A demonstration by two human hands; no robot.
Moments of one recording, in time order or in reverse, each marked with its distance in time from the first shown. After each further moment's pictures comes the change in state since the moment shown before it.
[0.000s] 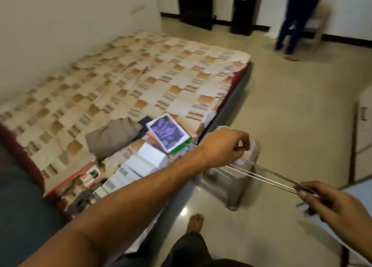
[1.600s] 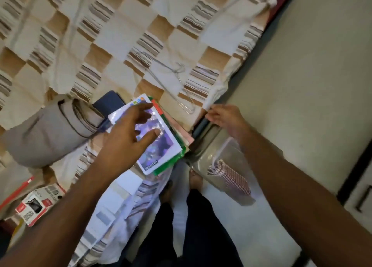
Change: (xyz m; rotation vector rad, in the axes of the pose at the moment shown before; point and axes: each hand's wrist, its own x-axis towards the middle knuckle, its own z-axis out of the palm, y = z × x) left_hand 0.155 -0.426 -0.018 -0.451 0.173 -0.709; right_hand 0.618 0.095 0.321 0.822 -0.215 0.926
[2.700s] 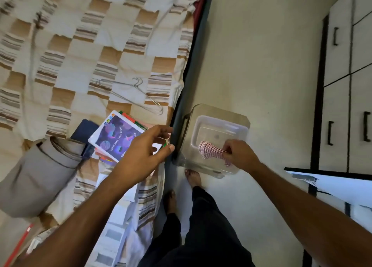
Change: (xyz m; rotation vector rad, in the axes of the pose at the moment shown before) left_hand -0.071 0.050 0.045 -0.002 -0.374 0.274; right_hand -0.171 0.149 -0.138 -1.136 0.252 -0.313
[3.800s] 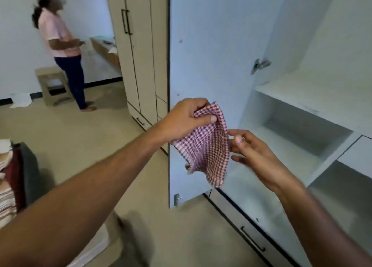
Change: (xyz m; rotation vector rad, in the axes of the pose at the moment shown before) left_hand -0.146 0.488 0.338 0.059 -0.748 1.222; right_hand -0.586 0.134 -0.162 1.061 1.130 0.116
